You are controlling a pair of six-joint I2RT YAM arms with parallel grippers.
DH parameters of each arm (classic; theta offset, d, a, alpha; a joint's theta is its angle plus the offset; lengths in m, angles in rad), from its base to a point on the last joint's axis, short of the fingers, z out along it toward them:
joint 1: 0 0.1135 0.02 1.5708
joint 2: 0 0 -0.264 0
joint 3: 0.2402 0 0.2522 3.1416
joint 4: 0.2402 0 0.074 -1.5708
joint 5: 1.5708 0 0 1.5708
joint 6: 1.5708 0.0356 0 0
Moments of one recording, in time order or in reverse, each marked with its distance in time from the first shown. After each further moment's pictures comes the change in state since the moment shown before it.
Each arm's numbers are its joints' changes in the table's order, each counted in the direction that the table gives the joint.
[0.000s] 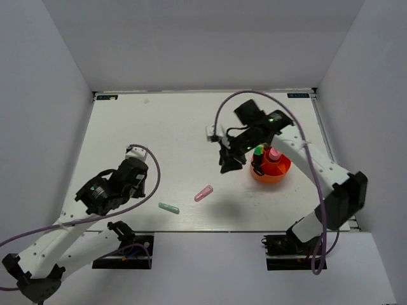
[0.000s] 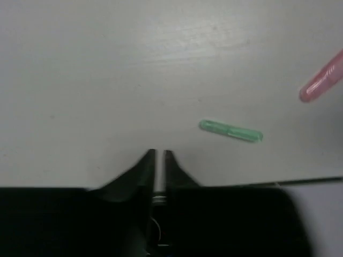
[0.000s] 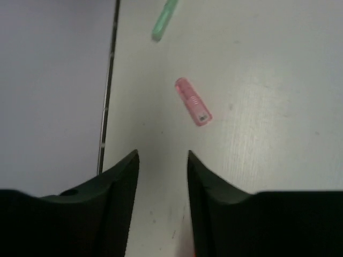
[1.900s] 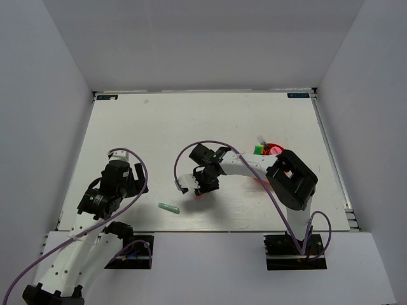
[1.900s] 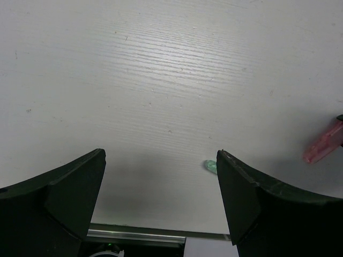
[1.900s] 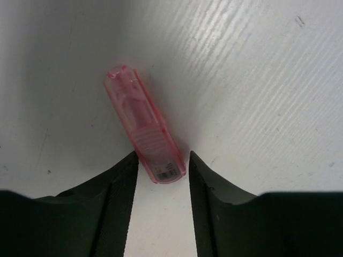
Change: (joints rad) left arm 0.442 0.129 -0.286 -0.257 0.255 0.032; right arm 0.336 -0.409 -0.235 -0.465 0.505 -0.281
